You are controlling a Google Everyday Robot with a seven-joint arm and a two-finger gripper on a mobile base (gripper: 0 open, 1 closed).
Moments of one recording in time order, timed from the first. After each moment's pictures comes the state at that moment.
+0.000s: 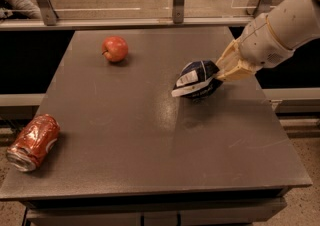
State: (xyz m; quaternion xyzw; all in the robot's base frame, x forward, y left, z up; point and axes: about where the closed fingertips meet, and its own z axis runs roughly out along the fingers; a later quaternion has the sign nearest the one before) arm 0.533 -0.150 0.909 -0.71 0.65 0.06 0.29
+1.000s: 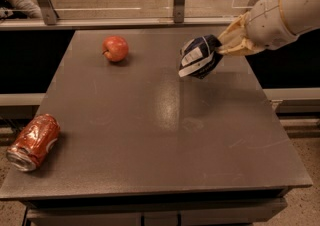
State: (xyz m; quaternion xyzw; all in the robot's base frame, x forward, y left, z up) arm 0.575 -0.164 0.952 -0.70 0.60 -0.01 0.39
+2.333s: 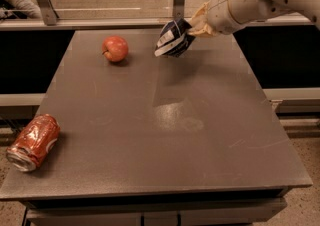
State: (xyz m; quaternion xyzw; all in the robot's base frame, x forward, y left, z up) arm 0.683 -0.110 0.944 -0.69 0.58 -0.07 0.43
